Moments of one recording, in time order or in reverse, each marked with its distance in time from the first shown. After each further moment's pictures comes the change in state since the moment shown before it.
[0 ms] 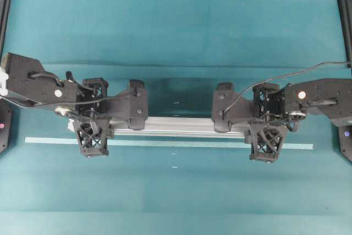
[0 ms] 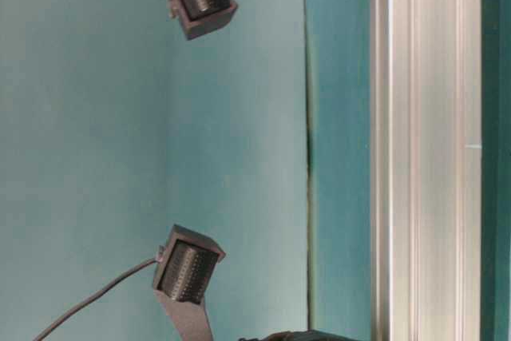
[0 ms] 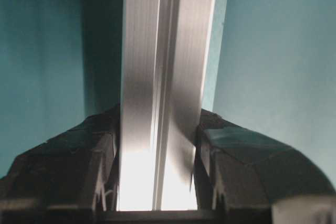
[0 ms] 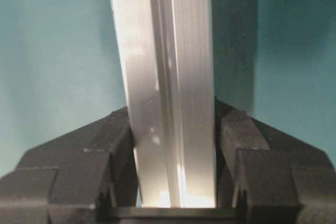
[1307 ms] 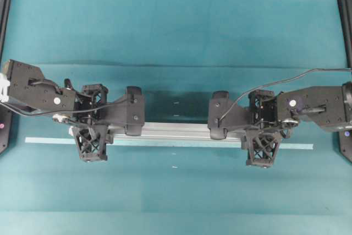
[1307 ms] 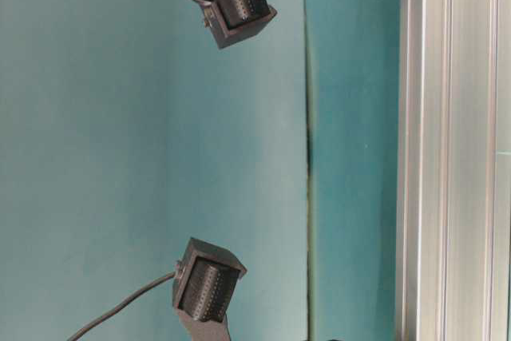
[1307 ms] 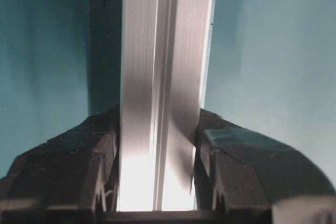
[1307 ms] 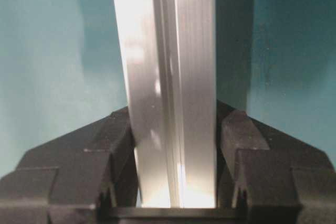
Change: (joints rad) left arm -0.026 0.011 0.054 -0.002 -0.083 -0.017; right arm 0.026 0.066 -0.002 0.002 -0.058 0.003
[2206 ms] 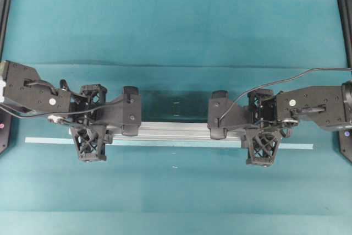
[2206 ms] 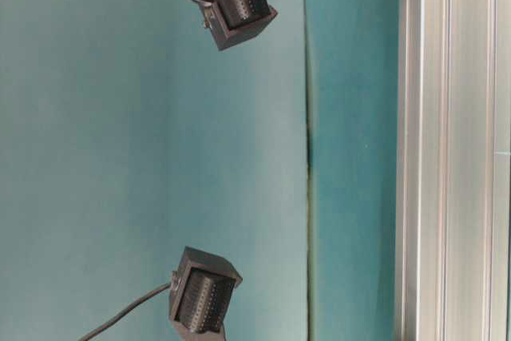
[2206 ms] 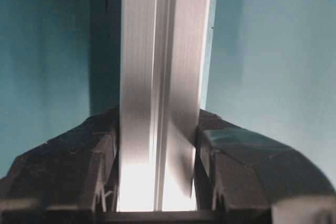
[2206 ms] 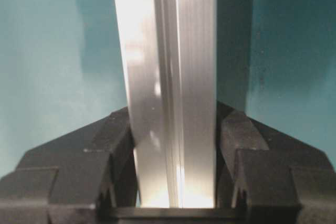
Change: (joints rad) left arm -0.008 -0.014 0.032 0.002 -0.072 0.000; right arm -0.015 0.002 -0.002 -0.023 -0.002 -0.005
